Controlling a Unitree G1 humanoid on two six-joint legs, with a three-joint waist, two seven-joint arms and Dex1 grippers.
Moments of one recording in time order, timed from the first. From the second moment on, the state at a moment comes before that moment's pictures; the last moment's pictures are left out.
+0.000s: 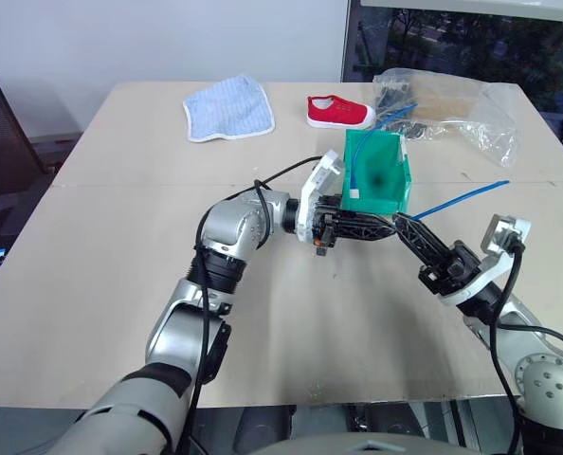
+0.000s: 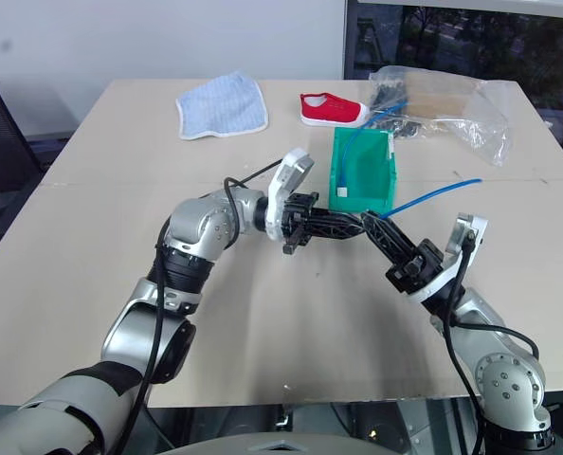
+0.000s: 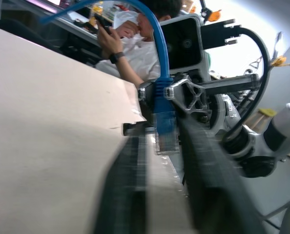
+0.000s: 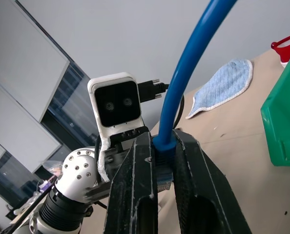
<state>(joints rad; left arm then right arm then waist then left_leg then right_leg) -0.85 0.27 -0.19 0.25 -0.56 0.75 -1.36 0.04 -0.30 -0.16 -0.57 1.22 0.56 0.40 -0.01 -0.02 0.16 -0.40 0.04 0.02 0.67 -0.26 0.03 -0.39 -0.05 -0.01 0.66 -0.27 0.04</state>
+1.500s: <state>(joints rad) 0.08 0.31 0.11 -0.33 -0.10 0.29 -0.35 0.00 -0.31 -0.21 -0.43 1.18 0.60 0.38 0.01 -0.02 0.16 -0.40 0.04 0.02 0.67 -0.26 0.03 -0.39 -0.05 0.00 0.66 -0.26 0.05</state>
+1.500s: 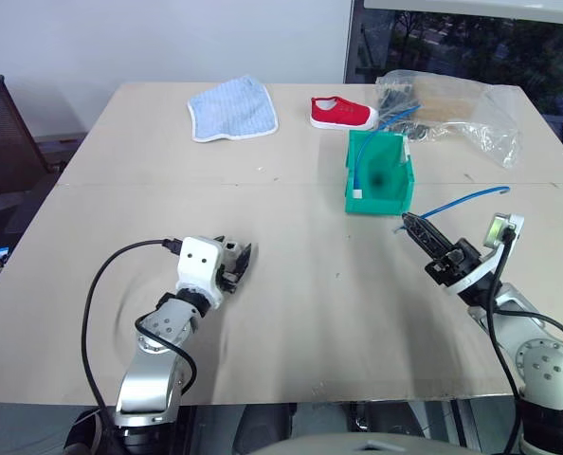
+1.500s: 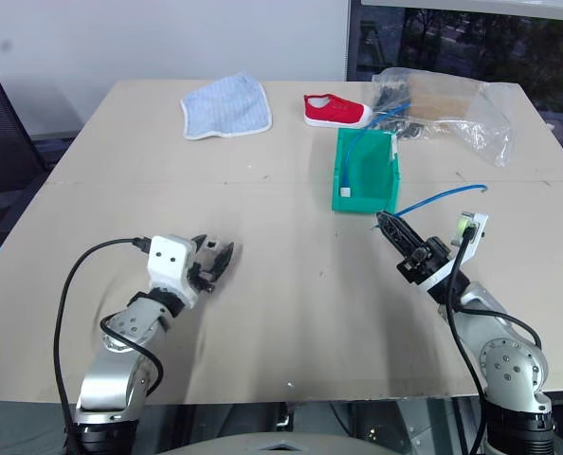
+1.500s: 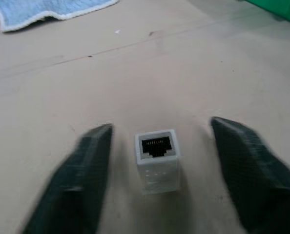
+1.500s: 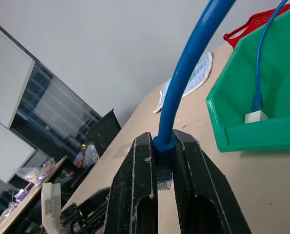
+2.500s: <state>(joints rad) -0.74 0.32 -0.36 0.59 -0.16 -0.14 -1.41 -0.34 -0.55 0.23 -0.23 0.49 0.31 0.88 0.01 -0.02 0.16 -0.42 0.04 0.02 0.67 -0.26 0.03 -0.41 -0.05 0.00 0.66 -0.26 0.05</state>
